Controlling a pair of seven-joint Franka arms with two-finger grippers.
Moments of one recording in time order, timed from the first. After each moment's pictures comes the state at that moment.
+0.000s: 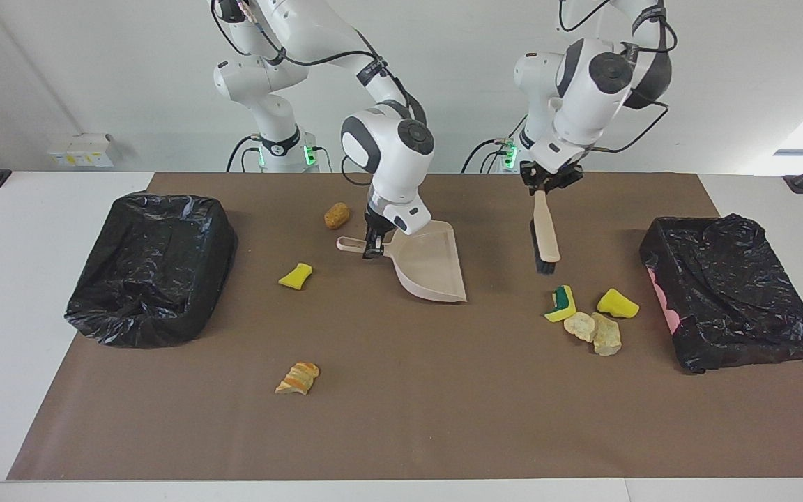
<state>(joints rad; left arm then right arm) -0.09 -0.17 -0.04 -2.07 -0.02 1.75 -0.01 0.49 0.31 0.14 -1.80 -0.29 1.87 -0.79</state>
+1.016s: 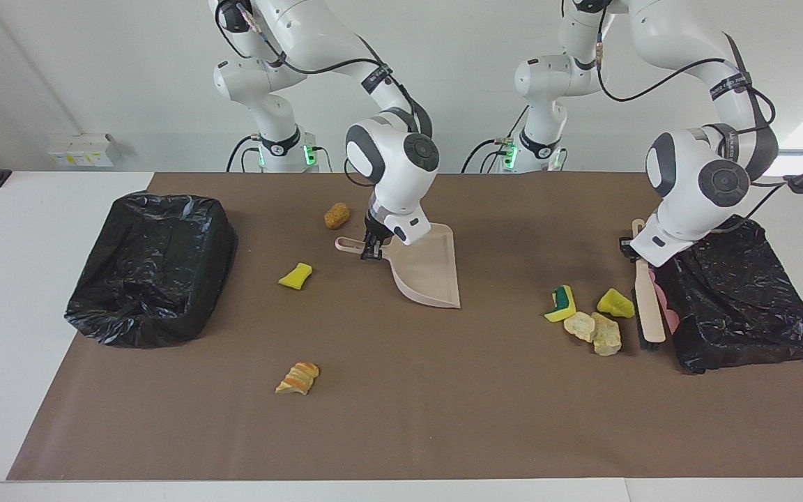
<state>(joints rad) 0.06 0.18 -0.05 -1.91 0.20 1.87 0.12 0.49 0.33 0.14 -1.81 -0.28 1.86 -0.79</state>
